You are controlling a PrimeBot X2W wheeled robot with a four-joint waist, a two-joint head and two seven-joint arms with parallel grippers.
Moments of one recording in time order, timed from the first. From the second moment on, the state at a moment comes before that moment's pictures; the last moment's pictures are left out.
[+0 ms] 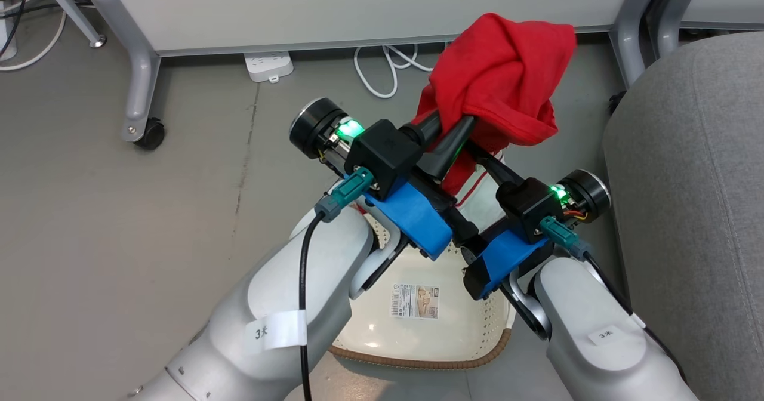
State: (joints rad) left arm -0.79 0.05 -0.79 0.44 -0.43 -0.12 -0.26; right arm -0.58 -0.05 0.41 0.52 0.04 0.13 -0.26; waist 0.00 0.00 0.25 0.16
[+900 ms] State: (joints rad) left arm -0.85 0.05 -0.92 0.38 -0.52 -0.03 -0.26; right arm -0.63 -0.05 0.36 0.57 0.09 0.13 -0.26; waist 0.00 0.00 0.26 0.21
